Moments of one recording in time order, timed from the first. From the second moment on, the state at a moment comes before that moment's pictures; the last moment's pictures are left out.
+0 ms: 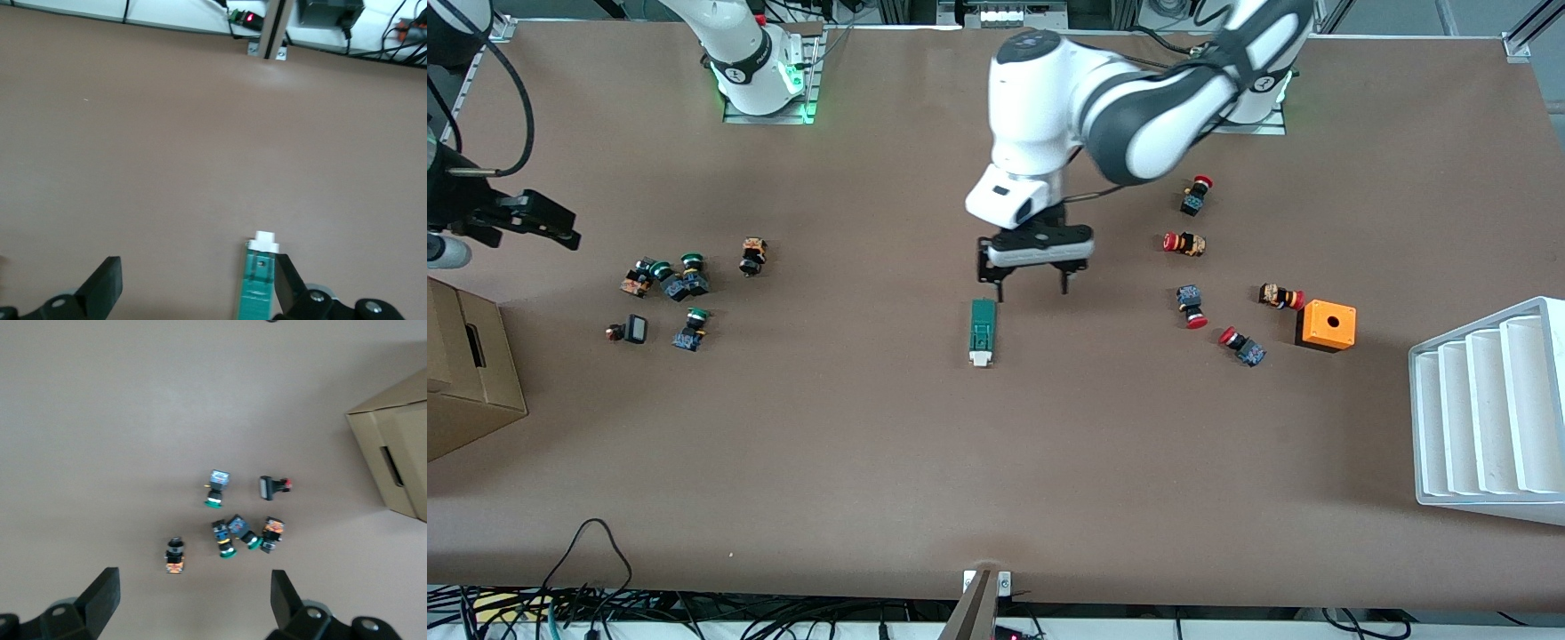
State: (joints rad) left arm -0.14 0.56 -0.82 -1.63 0.98 2.14 -1.53; right arm 0.09 0.06 -0.11 -1.59 -0.06 1.64 0.00
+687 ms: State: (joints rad) left arm -0.29 0.78 -0.82 -1.71 1.63 2.15 -2.09; right arm 0.10 0.16 -0.08 -1.54 -0.07 1.62 -0.01
